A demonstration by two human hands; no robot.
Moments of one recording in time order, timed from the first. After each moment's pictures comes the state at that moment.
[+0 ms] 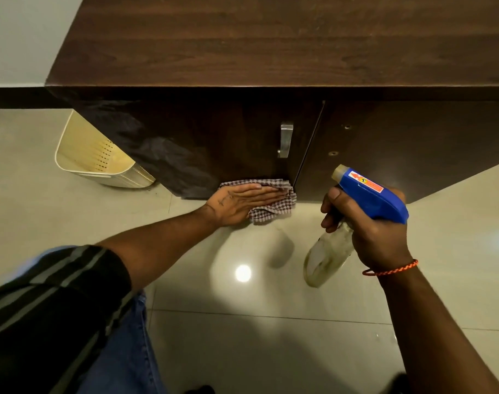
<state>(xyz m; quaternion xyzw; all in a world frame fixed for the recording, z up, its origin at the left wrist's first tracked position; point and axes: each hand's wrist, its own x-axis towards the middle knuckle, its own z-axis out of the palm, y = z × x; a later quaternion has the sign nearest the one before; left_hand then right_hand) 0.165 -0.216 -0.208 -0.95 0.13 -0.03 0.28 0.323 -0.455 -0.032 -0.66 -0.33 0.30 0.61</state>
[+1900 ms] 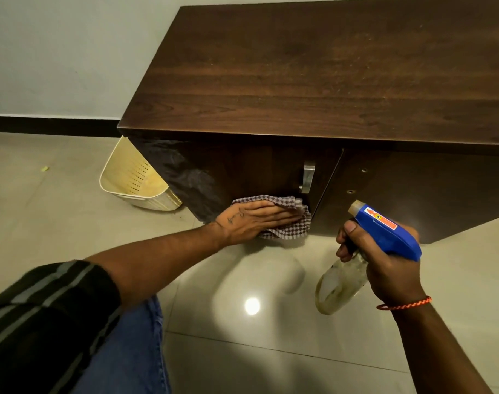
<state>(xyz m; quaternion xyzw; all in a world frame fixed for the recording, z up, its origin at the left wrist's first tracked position) 0.148 -0.209 -0.121 -0.94 0.08 -0.07 0.33 0.316 -0.448 -0.016 -0.63 -0.35 0.29 0.63</state>
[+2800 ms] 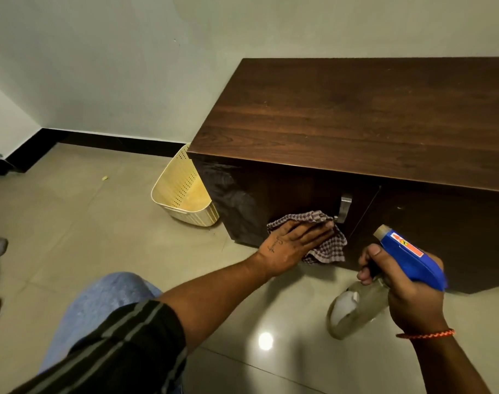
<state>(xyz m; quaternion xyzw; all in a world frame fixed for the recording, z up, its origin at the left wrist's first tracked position) 0.164 -0.248 -0.128 -0.96 -0.11 -0.13 0.21 0.308 -0.435 -0.011 -0.60 -0.37 0.29 0.64</state>
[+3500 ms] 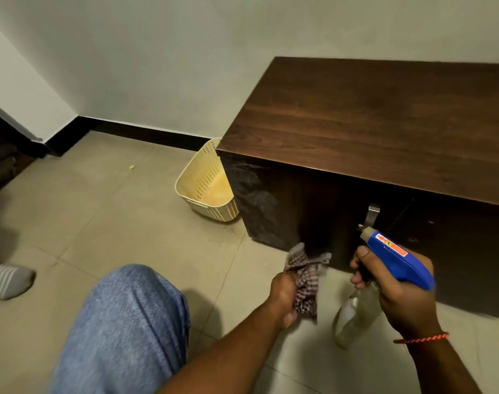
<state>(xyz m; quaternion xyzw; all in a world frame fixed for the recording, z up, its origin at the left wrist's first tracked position) 0.131 -0.334 -0.120 -0.27 -0.46 -0.24 -0.81 0.283 -0.409 0.003 -0.59 -0.41 0.34 0.60</state>
